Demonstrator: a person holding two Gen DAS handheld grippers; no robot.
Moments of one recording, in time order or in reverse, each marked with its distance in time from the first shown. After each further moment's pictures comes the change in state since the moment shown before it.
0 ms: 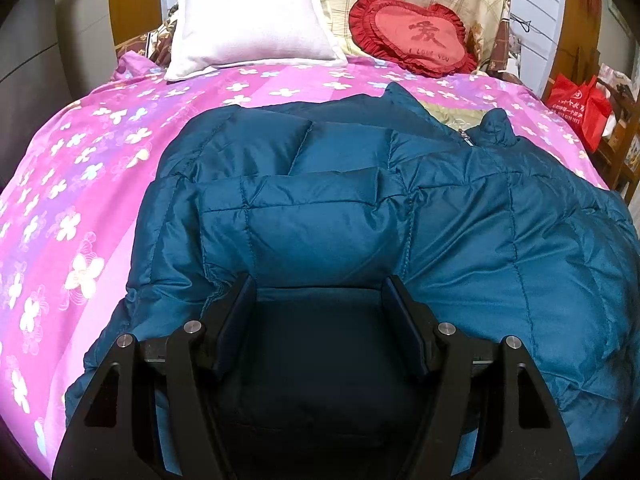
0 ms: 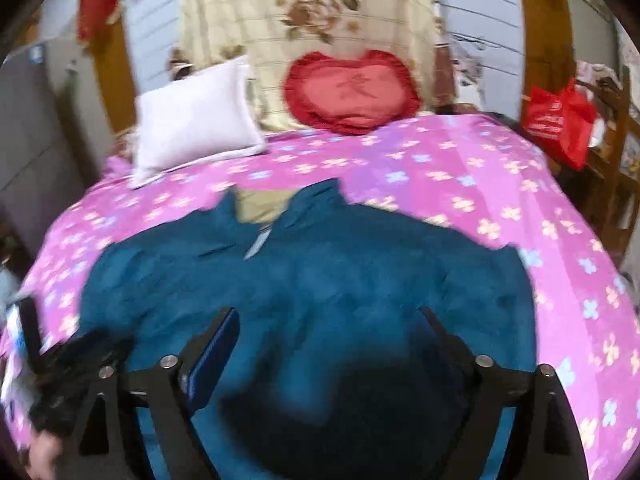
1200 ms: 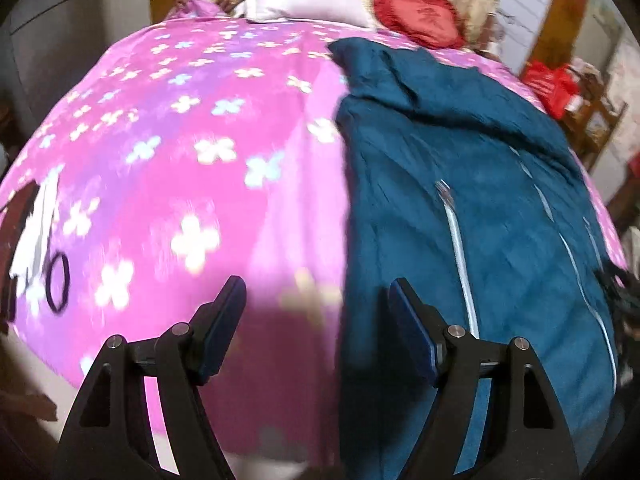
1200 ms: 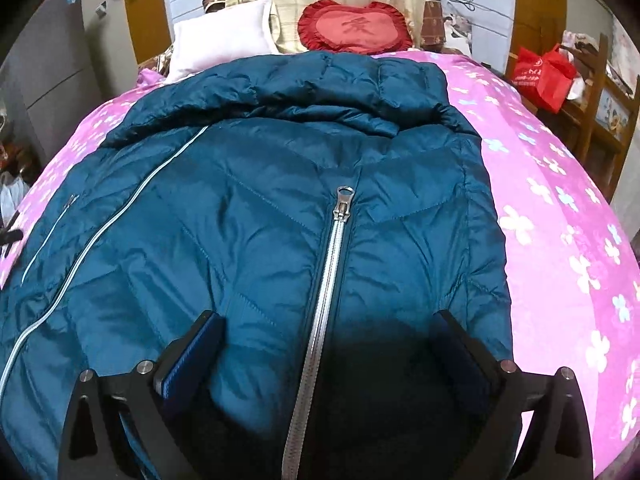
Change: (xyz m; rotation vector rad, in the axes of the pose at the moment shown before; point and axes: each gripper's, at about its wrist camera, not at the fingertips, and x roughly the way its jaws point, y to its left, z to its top) left arm -0.198 0.170 -0.193 -0.005 0.124 -0.124; right arm -0.124 -0.028 -0.236 -0.083 0.153 -0.023
